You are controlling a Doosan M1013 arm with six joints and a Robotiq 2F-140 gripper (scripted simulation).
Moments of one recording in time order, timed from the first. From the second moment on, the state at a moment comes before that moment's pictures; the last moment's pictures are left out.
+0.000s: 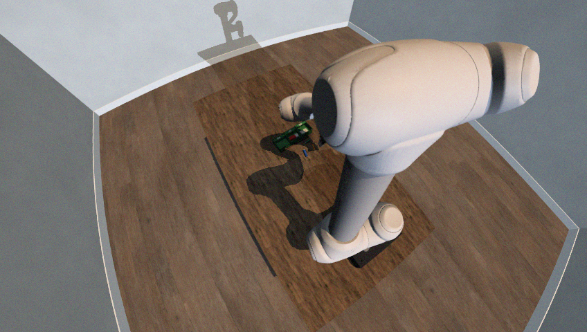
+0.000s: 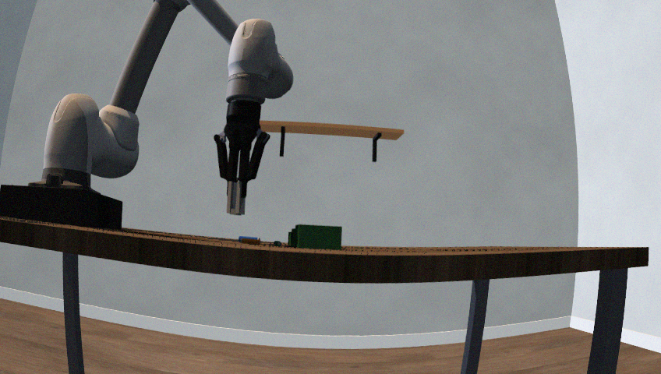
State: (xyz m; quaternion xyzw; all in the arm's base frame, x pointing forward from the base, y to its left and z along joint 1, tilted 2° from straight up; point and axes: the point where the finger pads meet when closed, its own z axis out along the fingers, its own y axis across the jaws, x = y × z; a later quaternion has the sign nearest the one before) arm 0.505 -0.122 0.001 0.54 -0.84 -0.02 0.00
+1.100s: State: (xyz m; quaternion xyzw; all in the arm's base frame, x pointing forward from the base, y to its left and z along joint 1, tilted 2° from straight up) arm 0.569 -0.090 0.009 0.54 -0.84 -0.02 0.00
